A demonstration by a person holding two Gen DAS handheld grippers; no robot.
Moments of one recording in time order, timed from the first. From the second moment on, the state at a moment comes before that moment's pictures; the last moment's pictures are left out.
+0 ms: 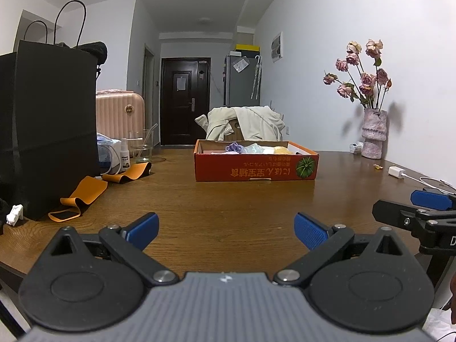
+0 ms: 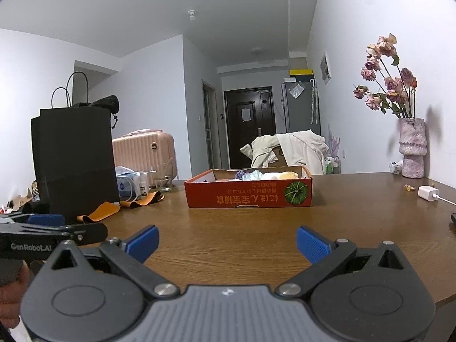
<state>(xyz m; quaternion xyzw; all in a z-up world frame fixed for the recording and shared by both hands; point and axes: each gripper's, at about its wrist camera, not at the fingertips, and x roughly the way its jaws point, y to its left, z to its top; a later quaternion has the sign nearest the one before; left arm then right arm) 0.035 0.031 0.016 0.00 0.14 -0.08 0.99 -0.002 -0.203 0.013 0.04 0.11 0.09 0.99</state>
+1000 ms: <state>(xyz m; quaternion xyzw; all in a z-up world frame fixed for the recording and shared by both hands) 0.034 0.029 0.017 0.00 0.14 -0.08 0.99 -0.003 -0.201 0.015 0.04 0.10 0.09 0.99</state>
